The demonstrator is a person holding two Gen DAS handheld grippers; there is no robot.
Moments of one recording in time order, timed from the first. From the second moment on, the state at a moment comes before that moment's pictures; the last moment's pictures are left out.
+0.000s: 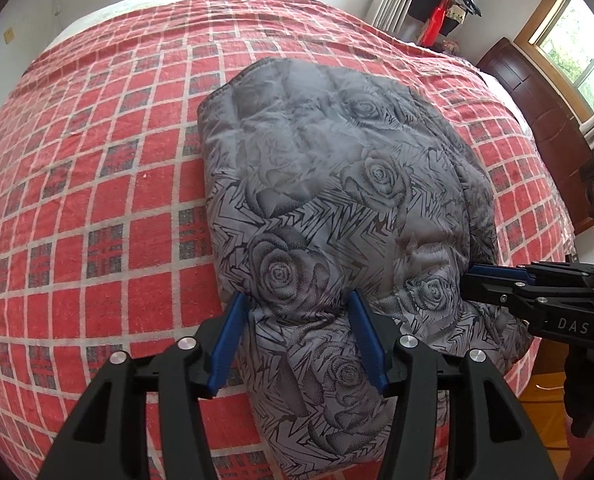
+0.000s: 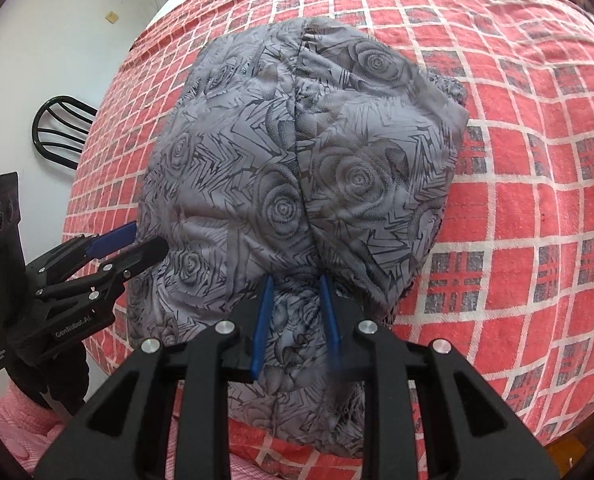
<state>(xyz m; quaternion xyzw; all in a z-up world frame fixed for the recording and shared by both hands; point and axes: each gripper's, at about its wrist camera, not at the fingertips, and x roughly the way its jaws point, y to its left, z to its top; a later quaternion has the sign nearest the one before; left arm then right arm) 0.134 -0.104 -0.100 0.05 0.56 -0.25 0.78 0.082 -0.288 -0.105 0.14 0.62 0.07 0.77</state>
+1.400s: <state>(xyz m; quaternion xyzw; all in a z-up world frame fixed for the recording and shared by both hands) 0.183 -0.044 -0.137 -0.13 0.61 -0.35 0.70 0.069 -0.380 -0.142 0.38 0.54 0.18 0.73</state>
